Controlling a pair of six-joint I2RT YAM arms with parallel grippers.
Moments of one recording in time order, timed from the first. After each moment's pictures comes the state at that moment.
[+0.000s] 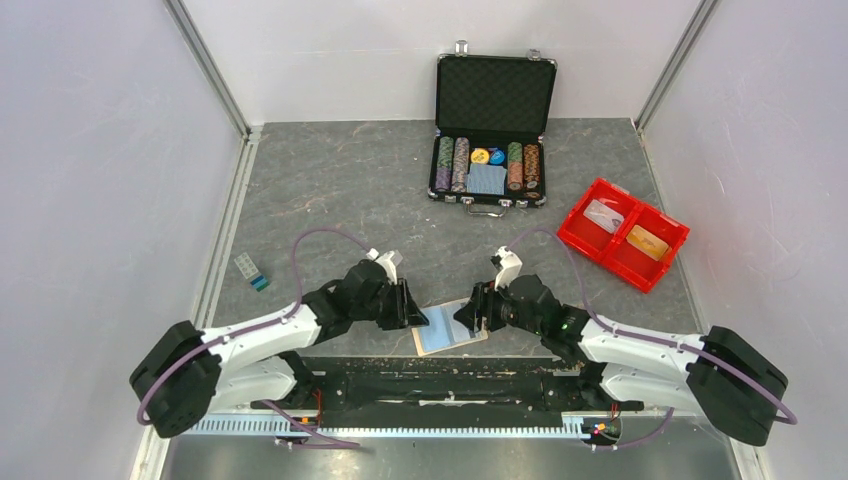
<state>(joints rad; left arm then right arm) -0.82 1.07 0.41 -0.06 0.25 -0.90 0.91 1.05 0.28 0.27 -0.04 0.66</state>
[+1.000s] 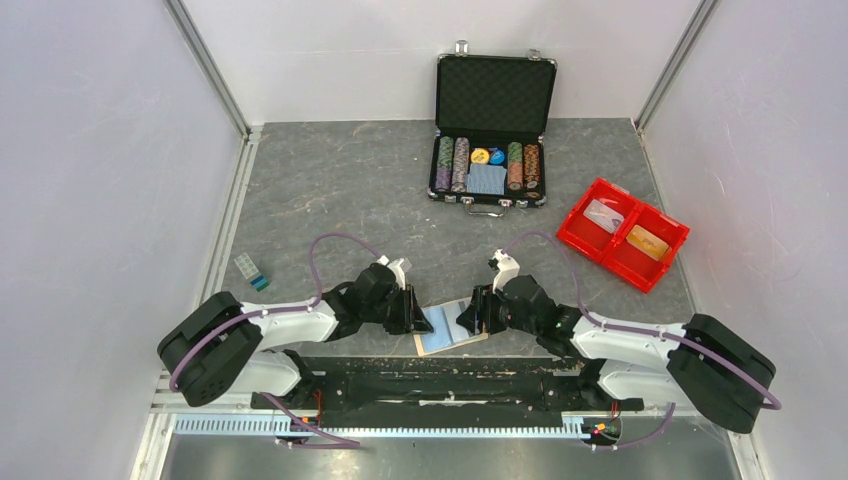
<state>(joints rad) -0.82 1.32 0.37 0.17 0.32 -0.90 0.89 1.15 0.27 0.29 -0.05 0.67</state>
